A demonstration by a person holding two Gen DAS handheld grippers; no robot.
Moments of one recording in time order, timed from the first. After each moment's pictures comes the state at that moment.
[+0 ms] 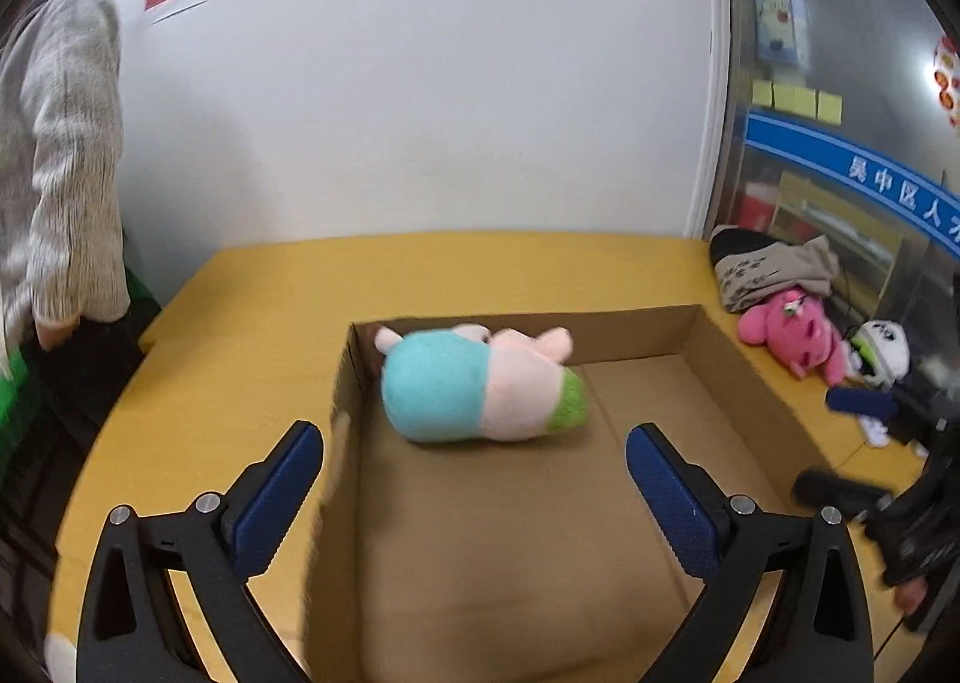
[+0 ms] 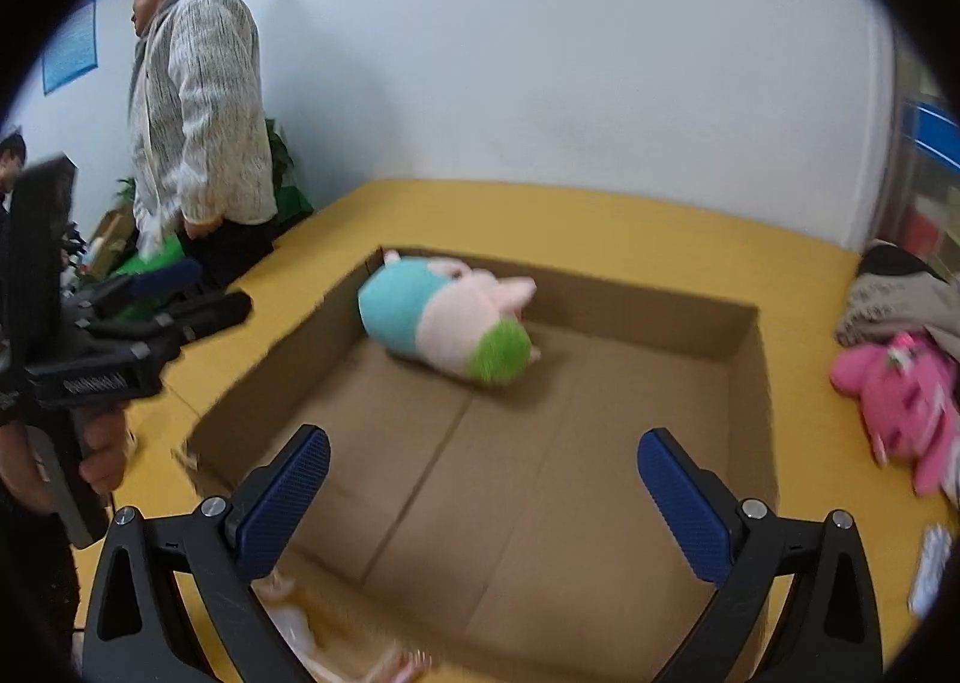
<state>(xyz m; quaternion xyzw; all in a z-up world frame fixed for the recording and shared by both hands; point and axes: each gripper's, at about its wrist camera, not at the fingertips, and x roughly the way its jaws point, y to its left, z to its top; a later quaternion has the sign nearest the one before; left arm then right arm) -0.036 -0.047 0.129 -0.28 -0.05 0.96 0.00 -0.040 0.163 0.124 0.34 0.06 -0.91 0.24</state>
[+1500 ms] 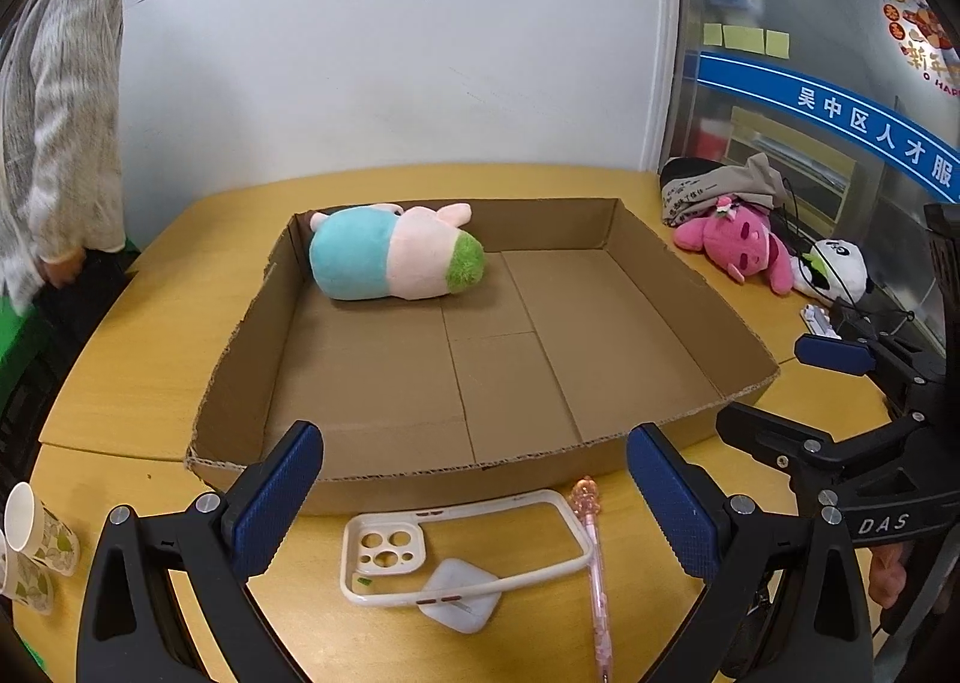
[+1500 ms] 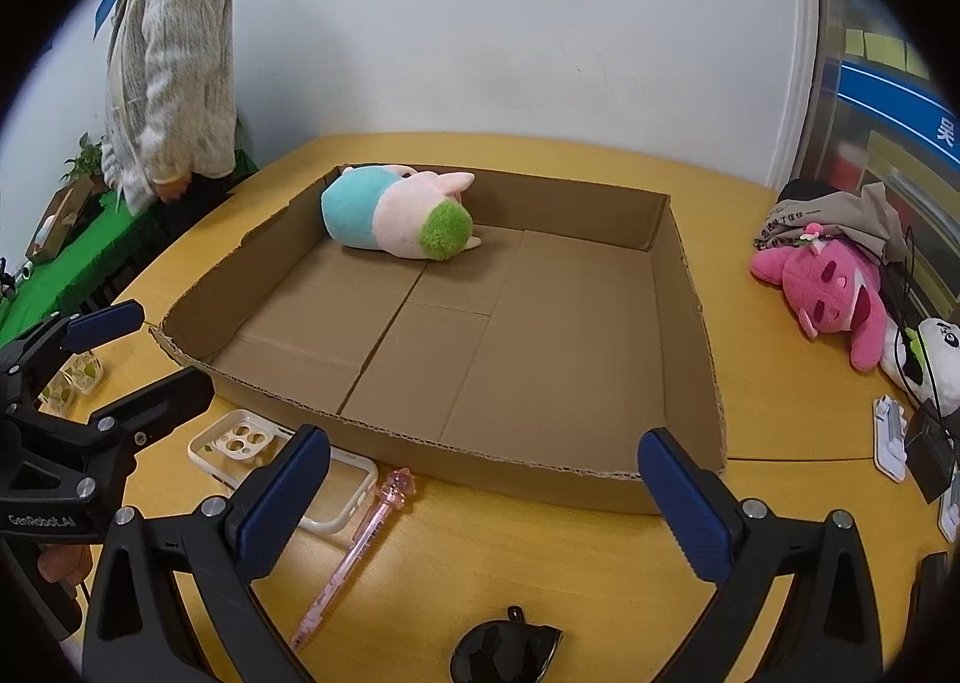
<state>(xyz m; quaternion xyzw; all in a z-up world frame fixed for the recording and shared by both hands) 0.043 0.033 0.081 -0.33 -0.02 0.94 0.03 0.027 0.196 0.085 0.37 0.07 -0.91 0.18</state>
